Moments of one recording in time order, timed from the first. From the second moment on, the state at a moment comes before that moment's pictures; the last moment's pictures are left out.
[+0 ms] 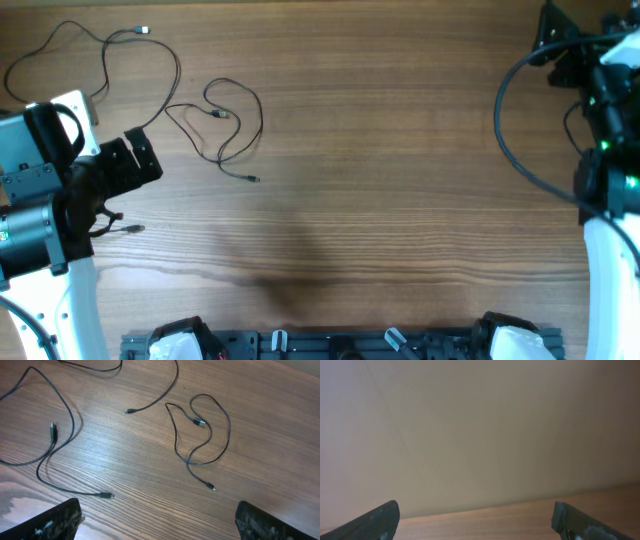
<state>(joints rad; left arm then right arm) 0.27 1.12 1.40 -1.18 0.03 -0.10 -0.24 1.16 1.13 -0.02 -0.30 0.21</state>
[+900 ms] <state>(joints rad) 0.27 0.61 1.40 -1.19 0.04 -0.10 -0.15 0.27 1.14 -0.42 -0.31 0.21</state>
